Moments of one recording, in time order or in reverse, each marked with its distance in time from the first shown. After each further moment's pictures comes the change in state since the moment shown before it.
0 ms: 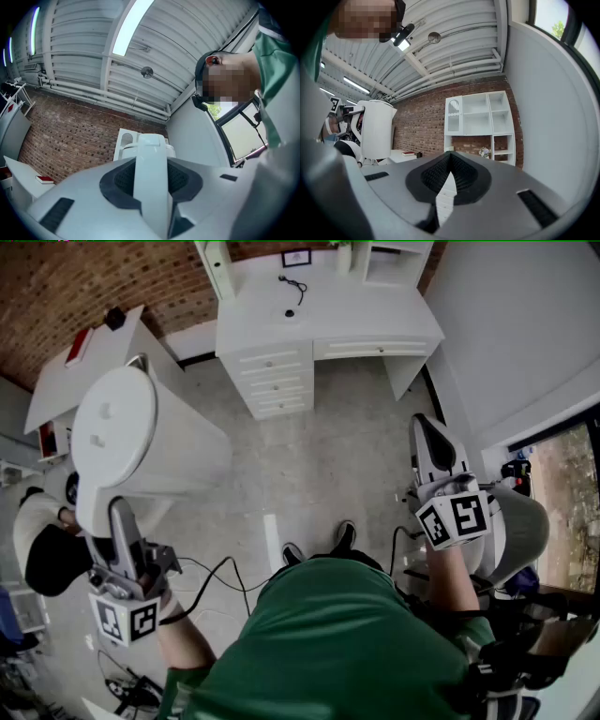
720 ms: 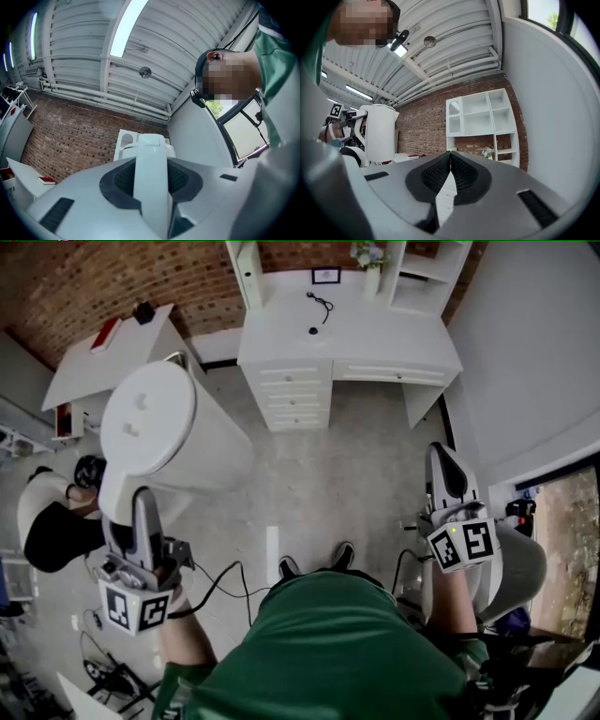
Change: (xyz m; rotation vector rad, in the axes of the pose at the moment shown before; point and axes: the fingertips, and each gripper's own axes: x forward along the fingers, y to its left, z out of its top) left arm 0.024 -0.023 0.012 0.005 -0.005 0.044; right arm -0.001 -0.029 0.016 0.053 -0.006 0.056
